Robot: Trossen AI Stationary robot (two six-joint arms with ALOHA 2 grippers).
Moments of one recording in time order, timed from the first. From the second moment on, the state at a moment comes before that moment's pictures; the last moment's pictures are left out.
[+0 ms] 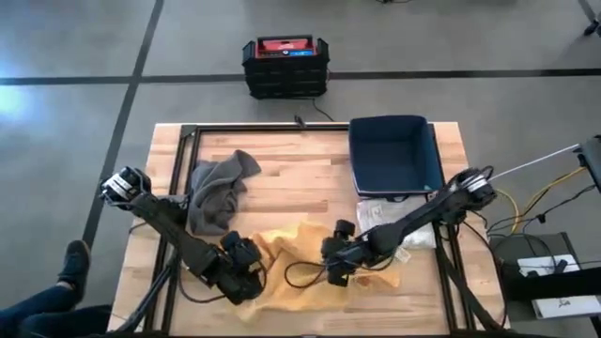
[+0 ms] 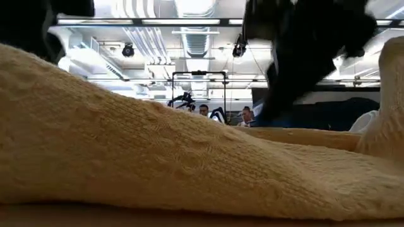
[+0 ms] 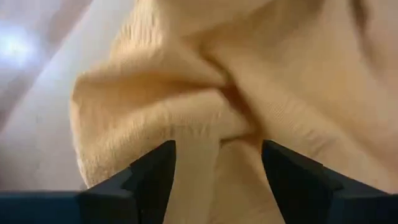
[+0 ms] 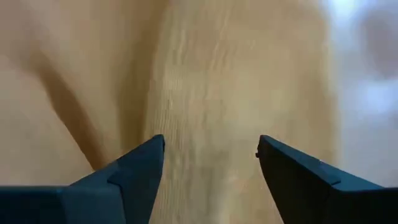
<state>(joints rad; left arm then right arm) -0.71 1.63 1.04 -0.73 -0.45 -1.19 0.45 1.91 1.11 -0.37 0.28 0.55</state>
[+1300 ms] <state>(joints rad) -0.72 1.65 1.04 -0.78 -0.49 -1.14 0.43 1.91 1.18 -0.42 0.23 0.41</state>
